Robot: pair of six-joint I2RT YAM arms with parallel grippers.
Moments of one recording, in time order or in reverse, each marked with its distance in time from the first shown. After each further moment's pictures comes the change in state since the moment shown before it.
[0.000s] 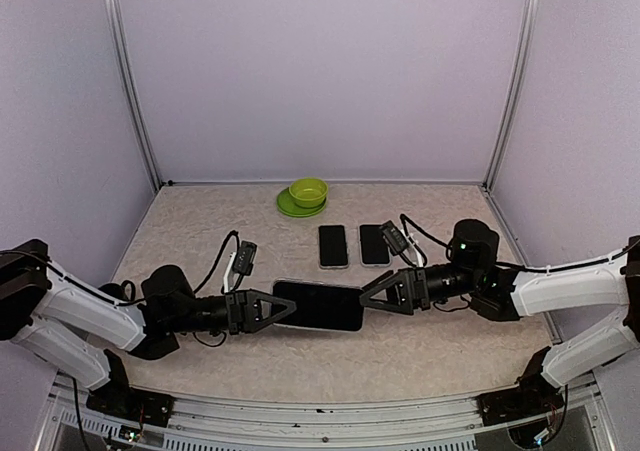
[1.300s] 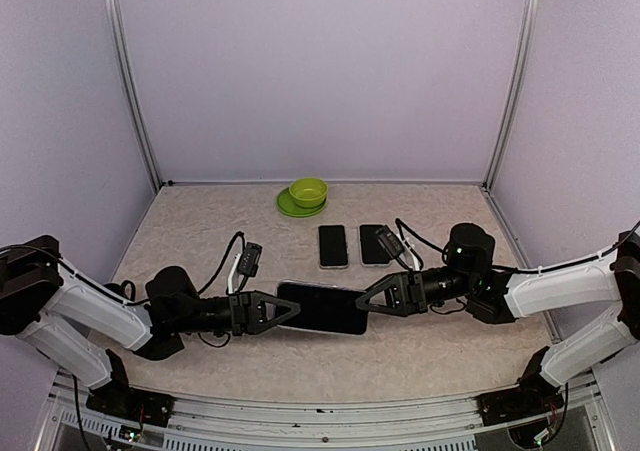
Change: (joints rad) left arm -0.006 0.067 0.013 0.073 0.026 -0.013; right arm 0.017 0.051 -0.013 0.085 -0.027 0.027
